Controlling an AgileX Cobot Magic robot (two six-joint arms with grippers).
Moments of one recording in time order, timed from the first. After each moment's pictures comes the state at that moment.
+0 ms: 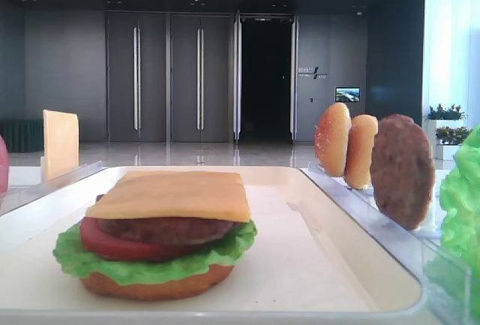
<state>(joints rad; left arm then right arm) 0.11 -0.02 -0.49 -0.05 1.09 0.12 -0.01 0.00 -0.51 -0.07 1.13 0.08</state>
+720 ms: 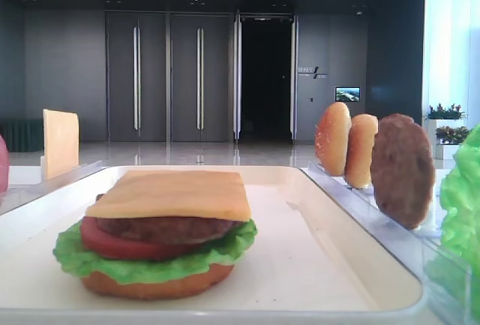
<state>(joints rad) 0.11 -0.02 -0.49 -0.04 1.09 0.12 -0.01 0.88 -0.87 -0.05 1.00 0.04</state>
